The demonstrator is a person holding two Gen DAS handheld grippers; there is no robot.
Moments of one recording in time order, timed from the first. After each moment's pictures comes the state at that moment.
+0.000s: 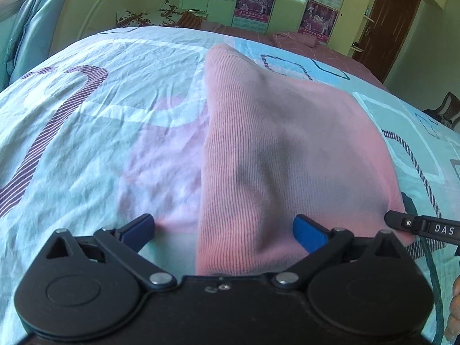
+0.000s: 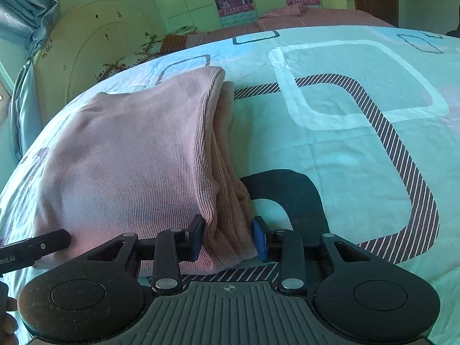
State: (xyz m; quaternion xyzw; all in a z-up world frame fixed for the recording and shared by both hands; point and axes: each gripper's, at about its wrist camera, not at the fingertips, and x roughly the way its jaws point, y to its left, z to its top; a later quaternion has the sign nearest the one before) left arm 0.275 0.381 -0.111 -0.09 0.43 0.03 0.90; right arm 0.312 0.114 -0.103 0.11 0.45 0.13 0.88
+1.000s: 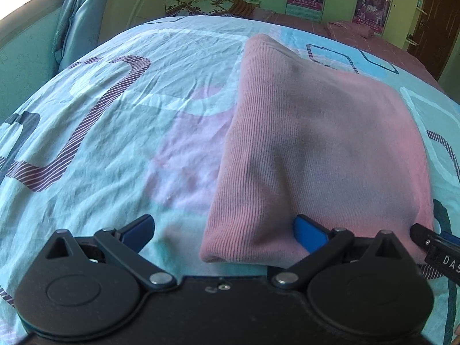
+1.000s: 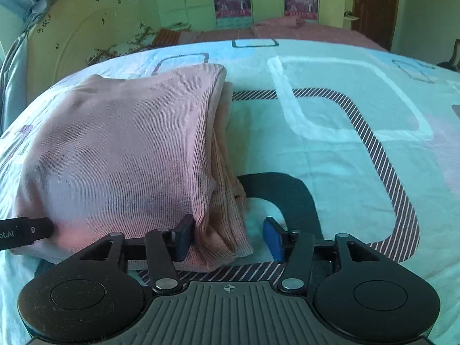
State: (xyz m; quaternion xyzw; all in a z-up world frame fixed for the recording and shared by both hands) left arm 0.277 0.357 -0.098 -0.07 0.47 0.15 0.86; right arm 0.305 0.137 -0.101 0.03 0.44 0.09 0.89
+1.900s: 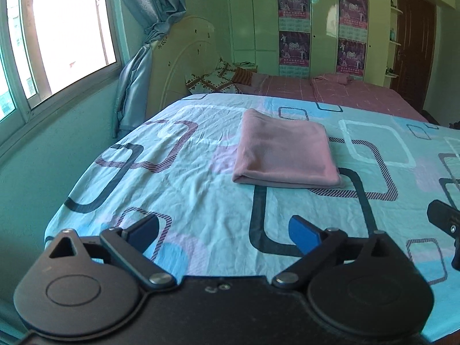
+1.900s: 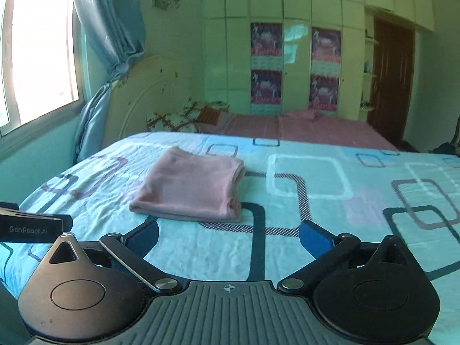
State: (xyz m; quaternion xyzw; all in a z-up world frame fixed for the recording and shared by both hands) left arm -0.001 0.262 0.072 -0.02 0.35 0.18 0.92; right arm 0.019 0.057 0.069 0.00 0.26 0.17 0.95
